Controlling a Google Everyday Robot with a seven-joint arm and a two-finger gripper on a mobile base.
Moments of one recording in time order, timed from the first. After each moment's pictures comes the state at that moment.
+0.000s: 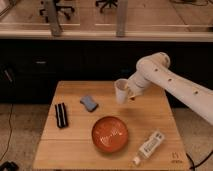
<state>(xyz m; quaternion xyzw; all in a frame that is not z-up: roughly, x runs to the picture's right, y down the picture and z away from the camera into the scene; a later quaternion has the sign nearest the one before) 0.132 0.042 0.756 -0.19 -0.17 -0.25 0.93</state>
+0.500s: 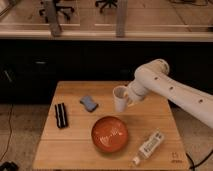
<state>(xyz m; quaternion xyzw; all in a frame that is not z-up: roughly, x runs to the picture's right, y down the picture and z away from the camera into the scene) 0.120 0.081 0.732 -0.21 -0.17 -0.25 0.93</state>
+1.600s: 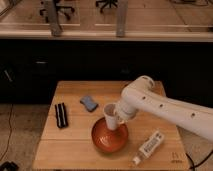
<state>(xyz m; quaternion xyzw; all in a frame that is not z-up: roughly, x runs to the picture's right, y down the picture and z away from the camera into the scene) 0.061 0.165 0.712 -0.25 -0.18 -0.25 0.92</state>
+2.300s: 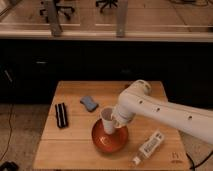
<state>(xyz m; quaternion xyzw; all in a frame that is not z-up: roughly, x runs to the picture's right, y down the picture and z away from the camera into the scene) 0.052 0.179 0.709 -0.26 -0.20 -0.25 0.91</state>
